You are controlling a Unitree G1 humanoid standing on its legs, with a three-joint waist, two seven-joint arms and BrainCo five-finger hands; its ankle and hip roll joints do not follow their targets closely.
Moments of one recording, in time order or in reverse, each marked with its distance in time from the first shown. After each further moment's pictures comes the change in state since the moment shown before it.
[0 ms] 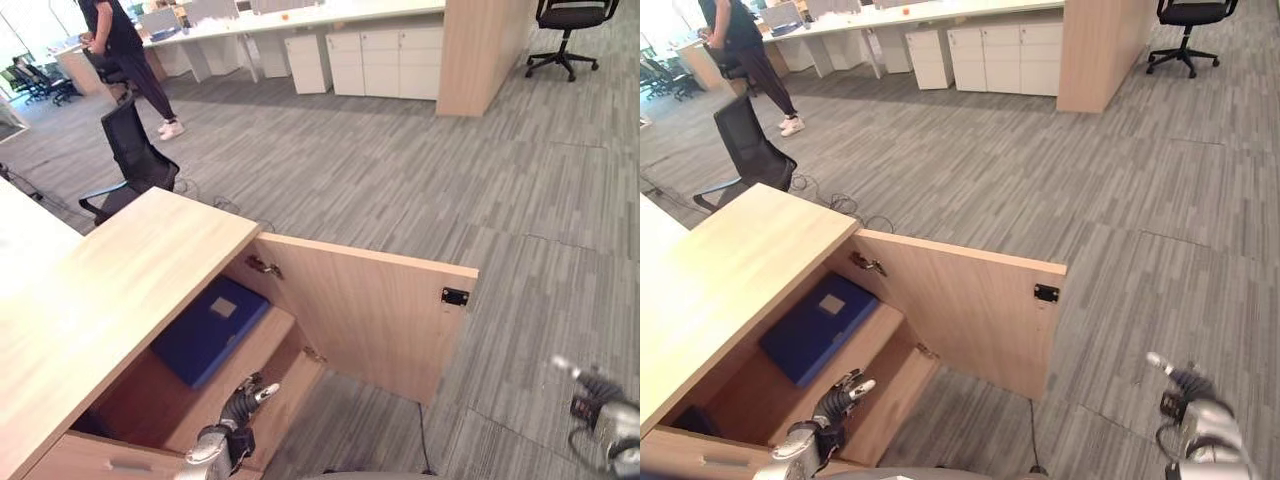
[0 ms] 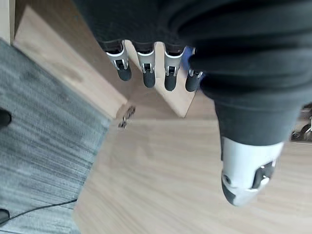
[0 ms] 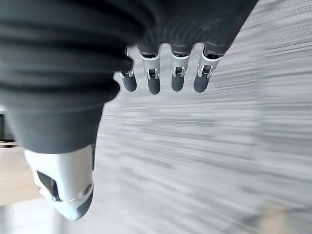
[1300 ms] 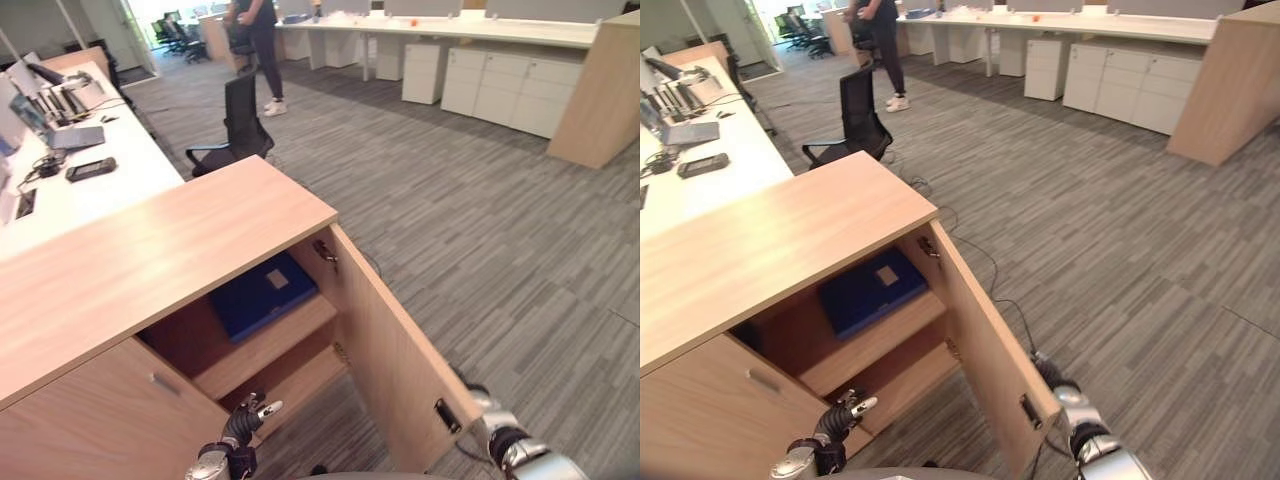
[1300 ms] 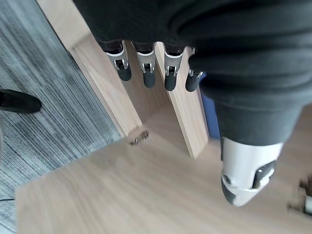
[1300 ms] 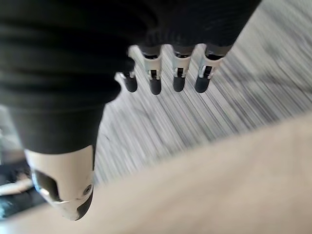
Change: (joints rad) left arm 0.075 -0.020 0.005 -0.031 0.000 0.022 0.011; right arm 0.122 0.488 0.403 -0.193 -0.060 0.023 0.028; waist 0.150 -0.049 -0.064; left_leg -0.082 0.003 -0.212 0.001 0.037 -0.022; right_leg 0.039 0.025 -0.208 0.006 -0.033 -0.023
